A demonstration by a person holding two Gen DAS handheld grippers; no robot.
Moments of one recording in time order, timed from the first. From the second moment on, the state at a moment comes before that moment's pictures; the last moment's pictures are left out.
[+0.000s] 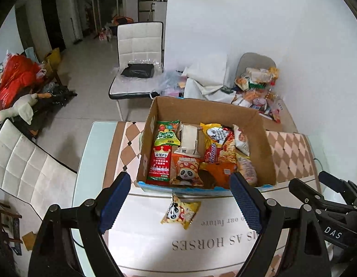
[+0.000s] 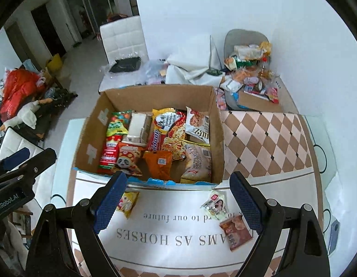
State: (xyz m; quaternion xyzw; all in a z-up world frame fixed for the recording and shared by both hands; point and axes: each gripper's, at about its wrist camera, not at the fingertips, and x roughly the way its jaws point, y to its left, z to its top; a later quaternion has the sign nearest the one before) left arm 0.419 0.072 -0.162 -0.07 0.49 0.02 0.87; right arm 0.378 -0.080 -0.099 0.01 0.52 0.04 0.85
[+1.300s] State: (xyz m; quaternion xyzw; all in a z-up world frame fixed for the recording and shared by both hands) left arm 0.433 0.049 -0.379 -0.05 0.71 -0.01 0.70; right arm 0.347 -0.221 -0.377 0.03 0.77 -0.08 0.63
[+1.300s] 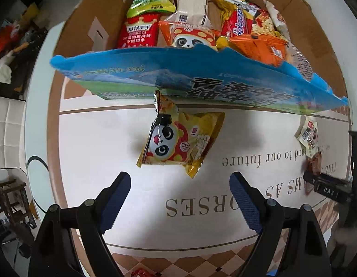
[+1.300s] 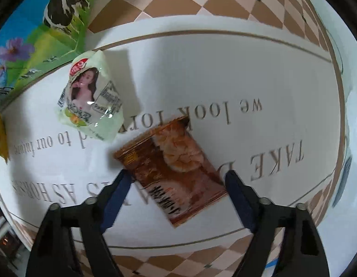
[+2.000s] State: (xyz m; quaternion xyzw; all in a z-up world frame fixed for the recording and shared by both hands) left arm 0.473 0.056 -0.434 -0.04 0.72 -0.02 0.69; right arm 0.331 -0.186 -0.386 0.07 0.78 -0.06 0.62
